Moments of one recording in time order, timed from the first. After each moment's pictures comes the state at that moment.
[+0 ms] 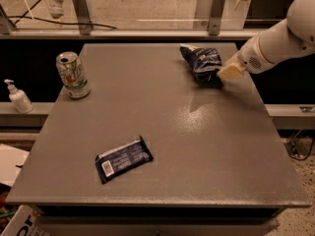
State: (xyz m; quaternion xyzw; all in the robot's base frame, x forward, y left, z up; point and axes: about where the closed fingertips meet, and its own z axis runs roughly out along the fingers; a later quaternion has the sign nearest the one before) arm 0.654 -0.215 0.850 -0.45 0.82 0.07 0.34
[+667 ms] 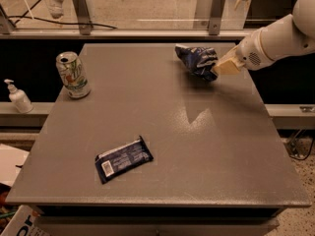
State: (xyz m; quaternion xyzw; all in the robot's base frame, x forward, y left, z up) arm 0.649 -0.195 0.869 -0.46 0.80 0.11 0.36
